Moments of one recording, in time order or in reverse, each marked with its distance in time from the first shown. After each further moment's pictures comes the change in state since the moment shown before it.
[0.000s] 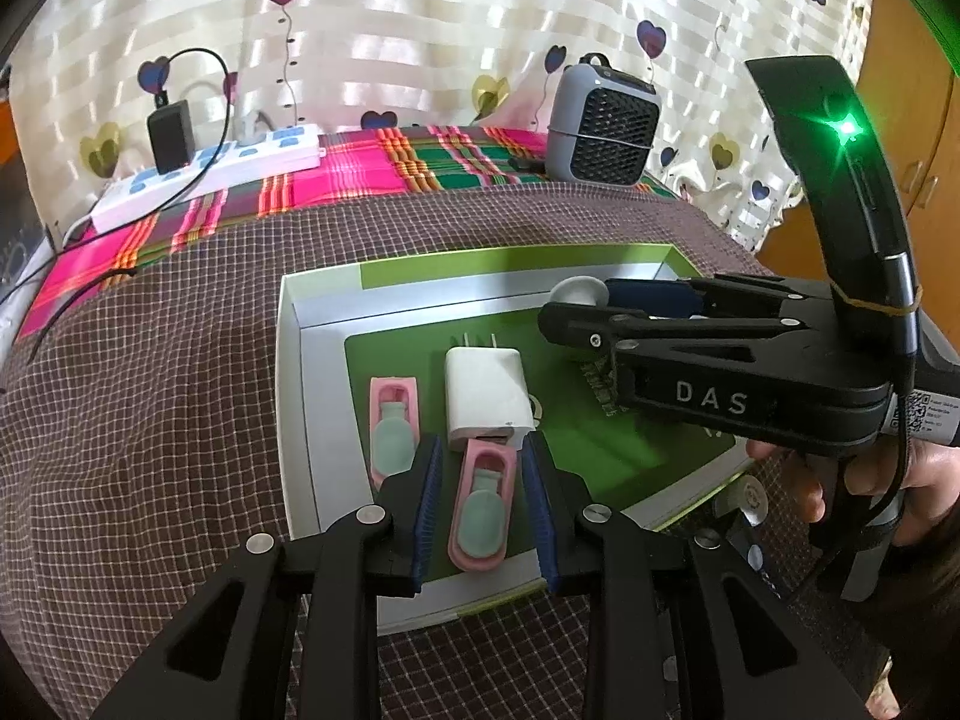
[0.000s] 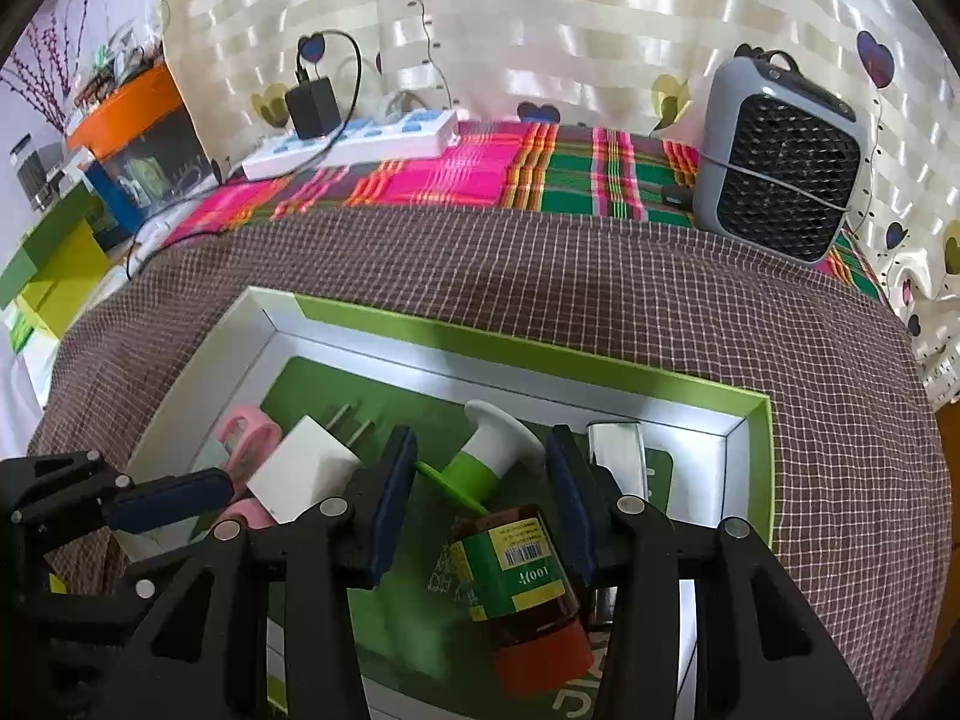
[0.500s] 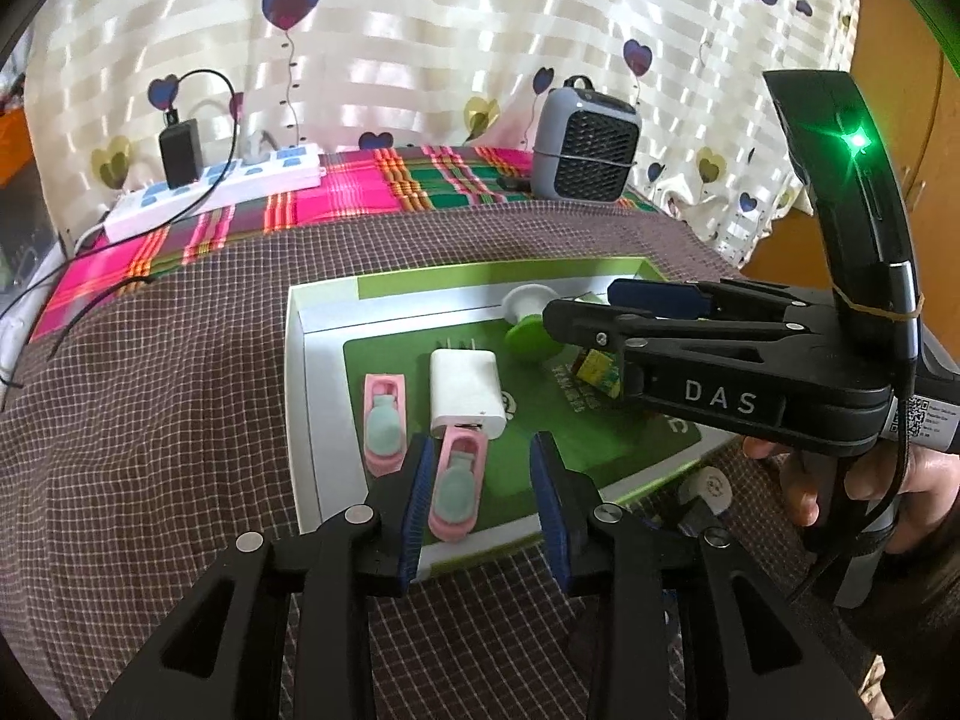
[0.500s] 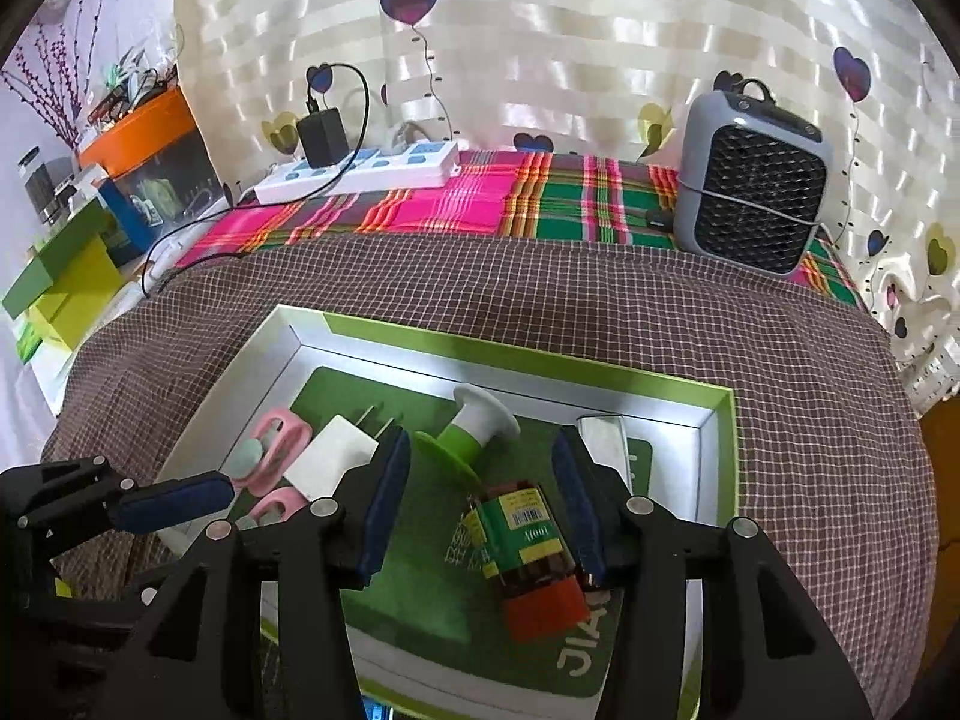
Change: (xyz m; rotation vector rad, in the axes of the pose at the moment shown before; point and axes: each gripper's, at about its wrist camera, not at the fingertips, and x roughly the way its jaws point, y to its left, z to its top) left arm -0.026 -0.008 -0.008 -0.003 -0.043 -0.010; right arm -0.029 0.005 -0.007 0.012 -0.056 -0.011
